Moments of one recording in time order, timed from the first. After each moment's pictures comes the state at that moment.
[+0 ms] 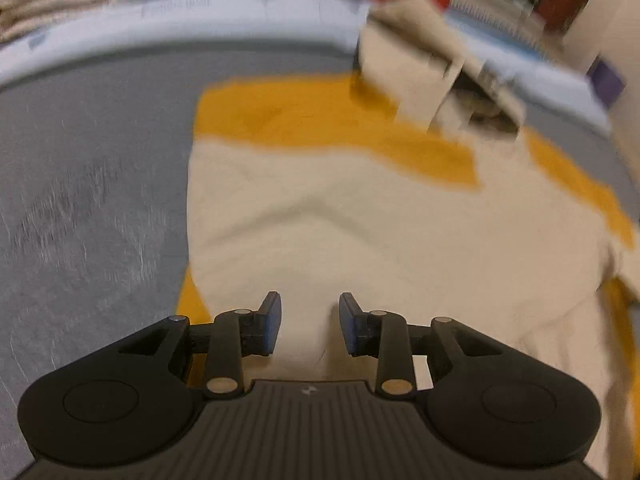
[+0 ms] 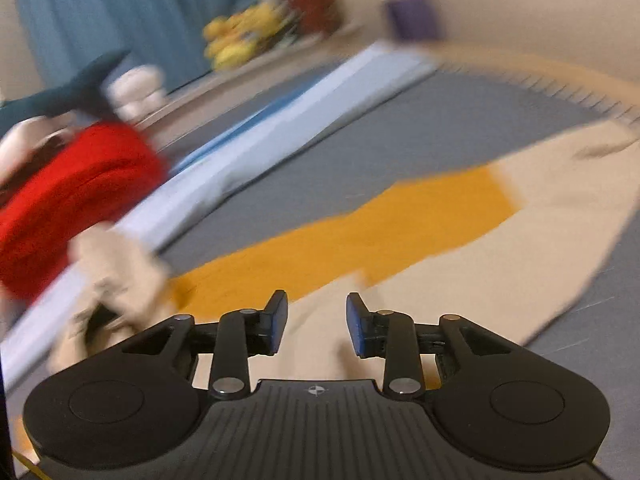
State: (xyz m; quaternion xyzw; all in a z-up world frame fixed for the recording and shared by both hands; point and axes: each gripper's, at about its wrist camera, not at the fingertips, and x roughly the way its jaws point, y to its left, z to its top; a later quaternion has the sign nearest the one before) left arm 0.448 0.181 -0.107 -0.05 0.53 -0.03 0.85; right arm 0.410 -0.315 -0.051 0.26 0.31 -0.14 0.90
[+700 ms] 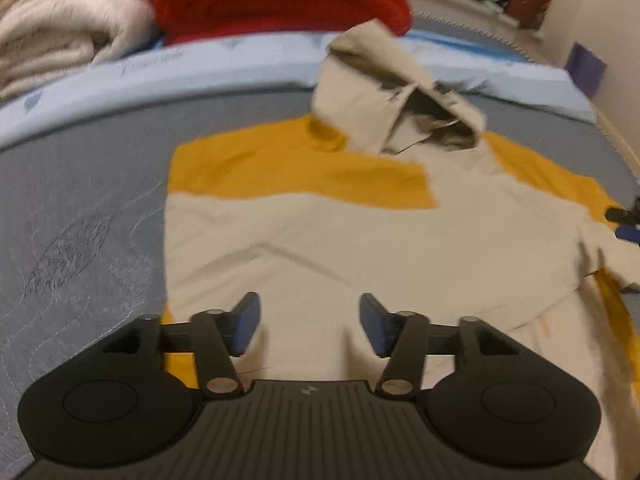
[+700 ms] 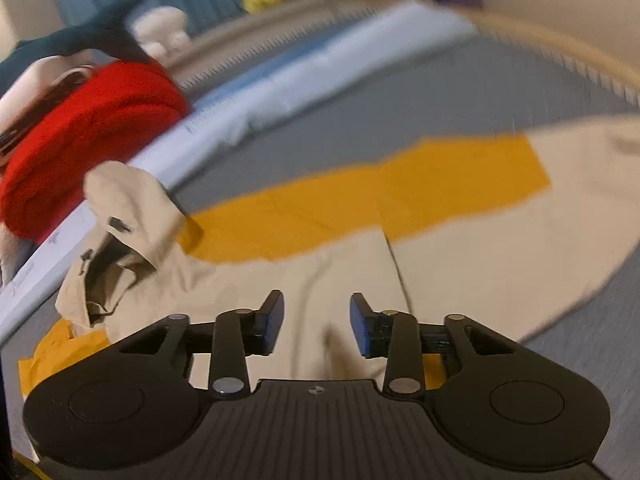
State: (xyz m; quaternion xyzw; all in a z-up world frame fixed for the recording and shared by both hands) left arm 0.421 0.136 -0.052 -0.01 0.46 -0.05 0.89; right arm 0.415 -0.309 -0.049 0.20 0.36 -0.12 0.91
